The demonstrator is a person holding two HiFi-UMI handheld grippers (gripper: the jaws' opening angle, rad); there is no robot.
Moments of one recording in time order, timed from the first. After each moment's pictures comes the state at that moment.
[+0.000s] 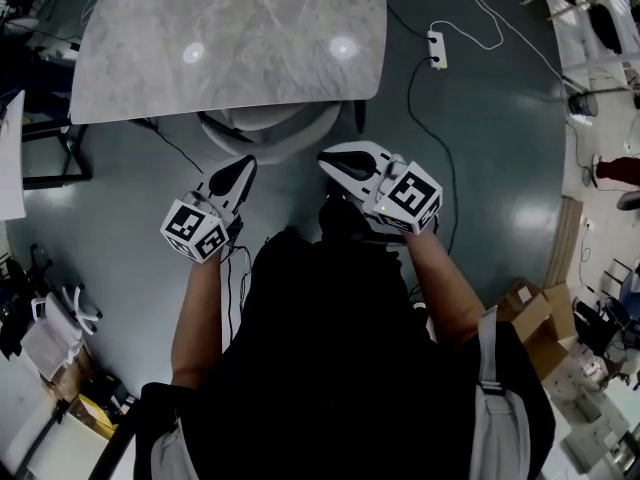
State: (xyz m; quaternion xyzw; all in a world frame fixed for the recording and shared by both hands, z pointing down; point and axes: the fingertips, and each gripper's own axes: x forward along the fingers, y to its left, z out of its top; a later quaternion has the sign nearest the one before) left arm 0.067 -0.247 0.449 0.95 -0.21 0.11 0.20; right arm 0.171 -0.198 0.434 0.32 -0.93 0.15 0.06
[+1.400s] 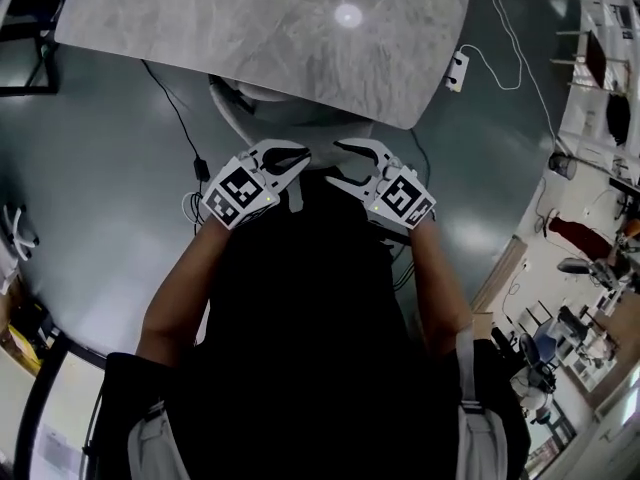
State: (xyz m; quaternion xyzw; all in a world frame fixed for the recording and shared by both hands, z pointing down) left arm 0.107 -0.291 0.545 0.95 -0.11 0.20 0.23; right arm 0.128 -0.267 0.557 0.15 -0.94 0.14 0.27
